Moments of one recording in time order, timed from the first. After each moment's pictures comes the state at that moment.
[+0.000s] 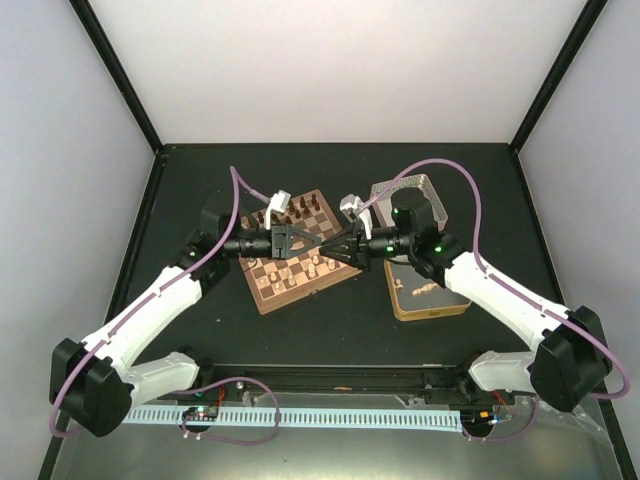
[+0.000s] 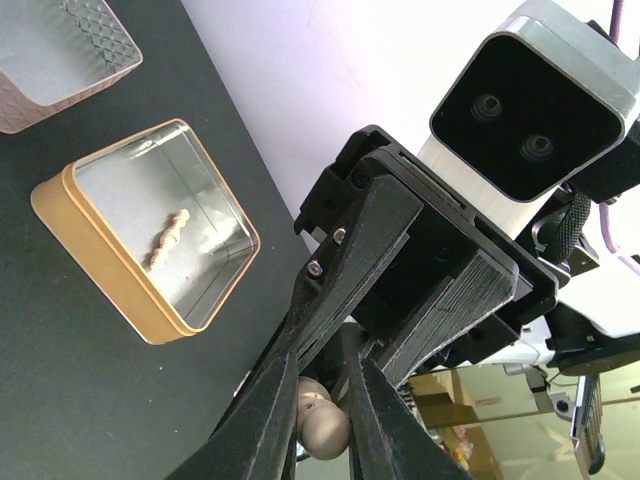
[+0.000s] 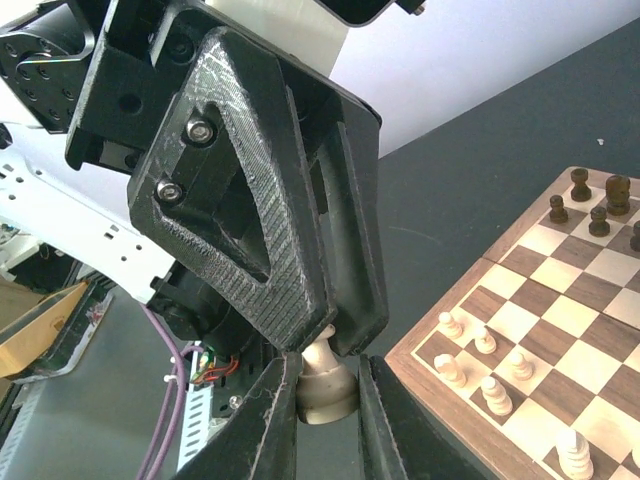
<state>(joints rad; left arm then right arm) -0.47 1.10 0.83 -0.04 0.91 -0.84 0.64 1.28 0.94 -0.05 -0.88 0.19</state>
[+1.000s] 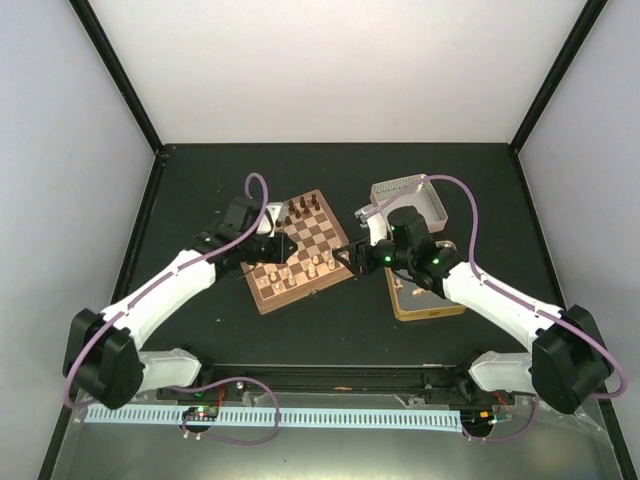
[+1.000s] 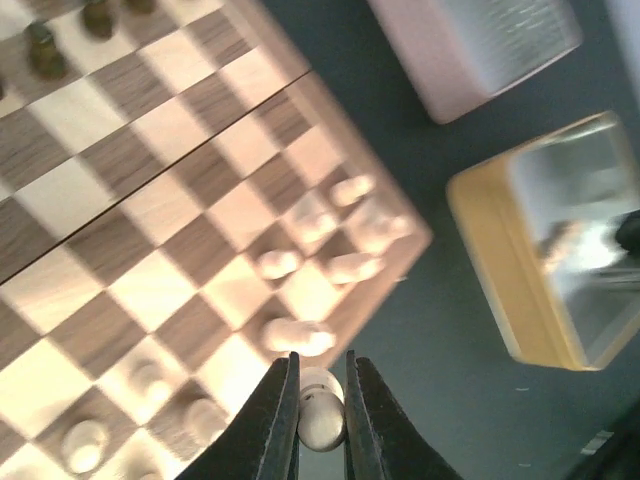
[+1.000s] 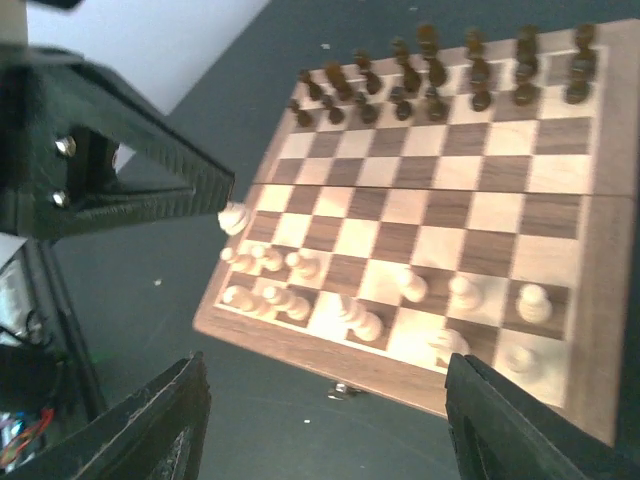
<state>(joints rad) -0.48 1.21 0.90 -0.44 0.35 -0.46 0.65 1.27 0.81 -0.10 -0.44 0.29</state>
